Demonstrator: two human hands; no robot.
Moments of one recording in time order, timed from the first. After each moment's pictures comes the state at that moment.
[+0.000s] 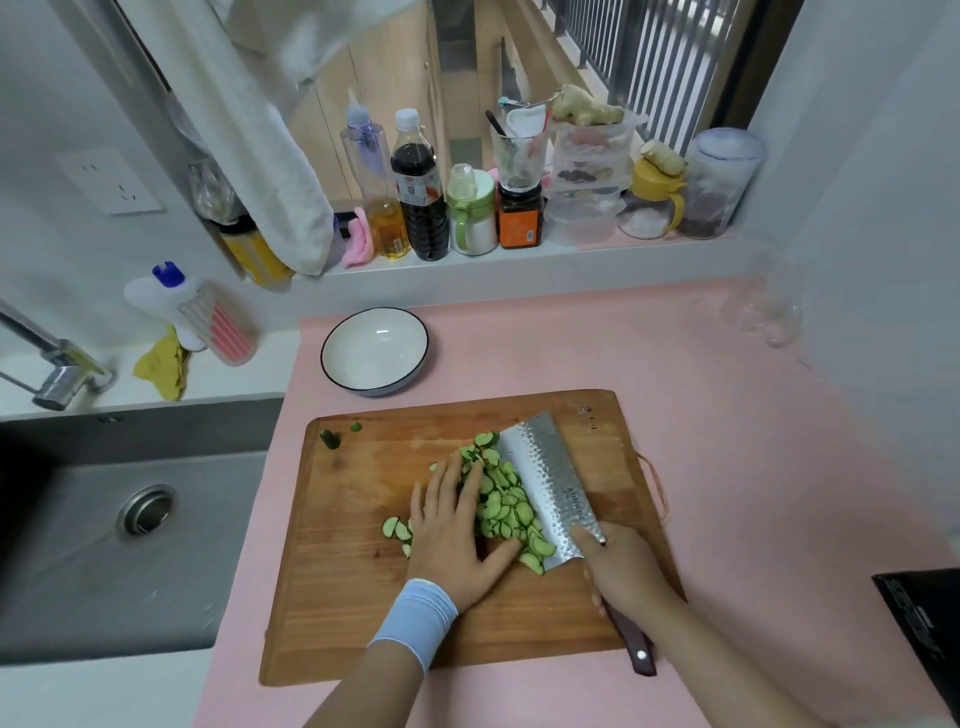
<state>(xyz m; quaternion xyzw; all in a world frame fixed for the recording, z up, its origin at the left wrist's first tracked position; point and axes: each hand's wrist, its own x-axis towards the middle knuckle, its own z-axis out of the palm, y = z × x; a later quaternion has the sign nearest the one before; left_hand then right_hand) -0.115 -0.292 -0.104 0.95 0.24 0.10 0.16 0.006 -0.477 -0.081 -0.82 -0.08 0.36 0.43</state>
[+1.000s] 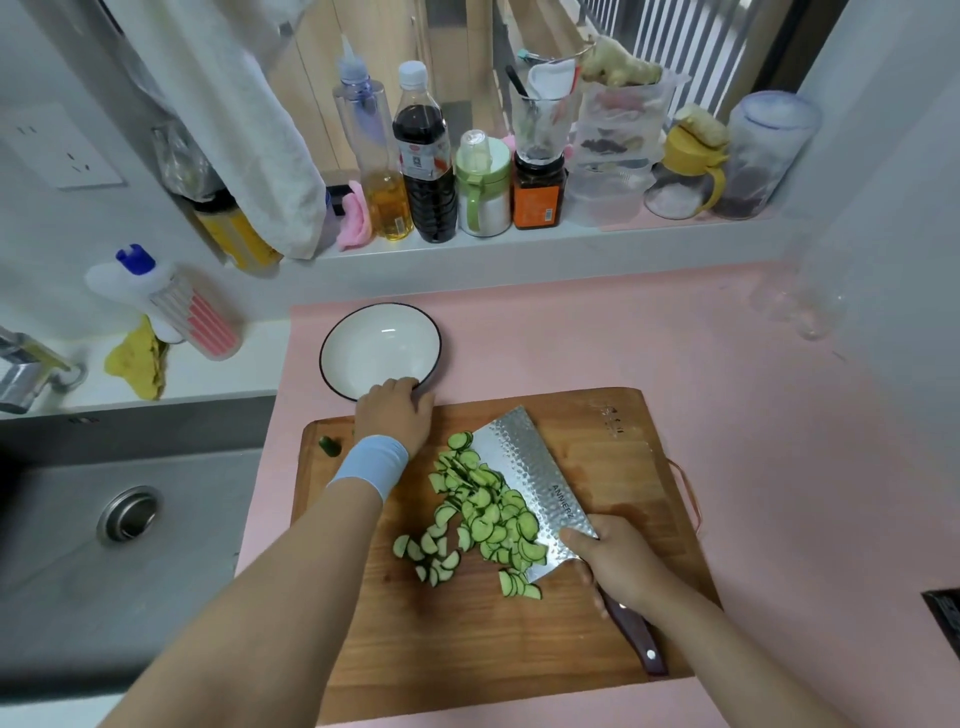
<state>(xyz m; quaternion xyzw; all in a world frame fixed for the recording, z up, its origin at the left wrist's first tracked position) -0.027 -0.116 -0.088 0.92 0.37 0.03 0.11 0.019 -0.432 -0.079 -0.76 -0.12 0.48 0.43</state>
